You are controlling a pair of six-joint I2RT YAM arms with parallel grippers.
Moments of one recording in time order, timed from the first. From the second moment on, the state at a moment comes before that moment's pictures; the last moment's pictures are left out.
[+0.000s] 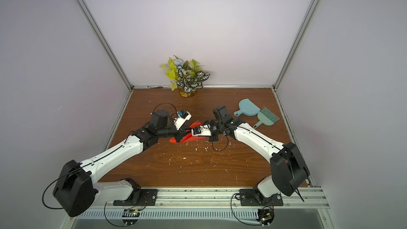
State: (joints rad) left arm -0.54 1.28 0.82 -0.09 0.55 0.08; right arm 0.65 1.50 1.08 -0.44 -0.58 -1.00
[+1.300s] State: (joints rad) left arm -0.50 1.59 0.75 0.24 0.83 -0.01; right arm 0.61 1.65 1.17 -0.60 -0.48 -0.99
